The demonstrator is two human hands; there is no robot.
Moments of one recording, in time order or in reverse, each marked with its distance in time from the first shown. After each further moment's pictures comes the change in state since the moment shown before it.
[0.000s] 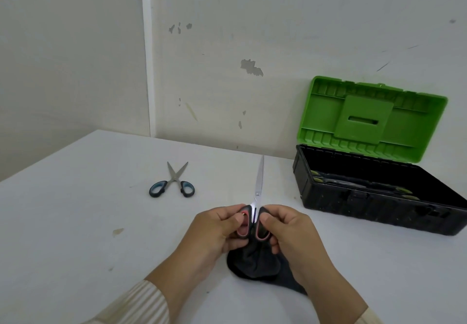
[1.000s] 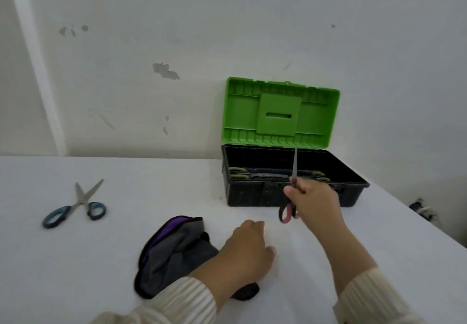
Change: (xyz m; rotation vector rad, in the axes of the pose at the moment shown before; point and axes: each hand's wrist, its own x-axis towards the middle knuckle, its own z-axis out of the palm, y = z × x) left_hand 0.024 -0.043 0.181 1.268 -0.372 0.141; right_hand 0.016 -0.008 -0.184 -0.648 0.457 -0.089
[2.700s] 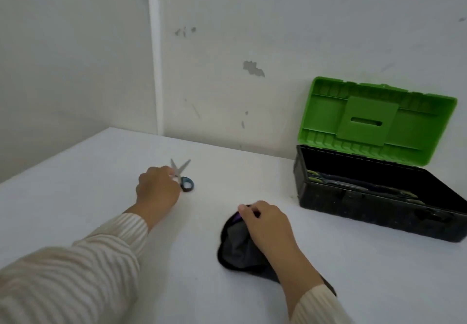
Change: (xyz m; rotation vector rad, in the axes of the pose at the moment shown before) left_hand -0.062 -0.226 -0.145 0.009 0.806 -0.647; right_hand -0.067 -0.092 0.155 0.057 -0.452 -0.148
